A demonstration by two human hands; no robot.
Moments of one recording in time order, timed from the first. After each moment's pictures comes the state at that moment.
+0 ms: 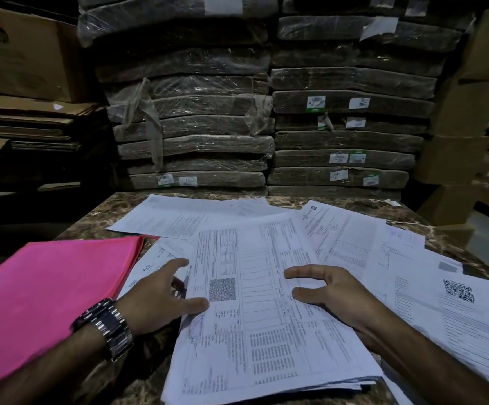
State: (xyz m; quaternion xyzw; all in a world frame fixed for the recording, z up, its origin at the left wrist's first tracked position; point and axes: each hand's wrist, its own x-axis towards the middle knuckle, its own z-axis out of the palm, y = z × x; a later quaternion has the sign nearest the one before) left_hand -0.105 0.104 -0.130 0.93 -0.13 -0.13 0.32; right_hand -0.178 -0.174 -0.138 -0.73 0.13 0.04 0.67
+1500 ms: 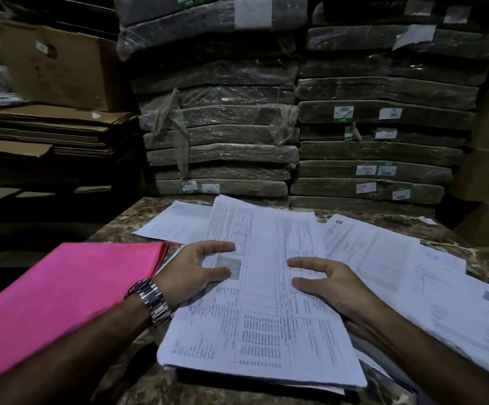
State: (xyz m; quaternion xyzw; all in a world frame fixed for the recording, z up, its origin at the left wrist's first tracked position) left_hand -0.060 0.085 -0.128 0.75 -0.15 -0.14 0.63; right_hand -0.131 -0.158 -0.134 -0.67 0.08 0.02 0.74
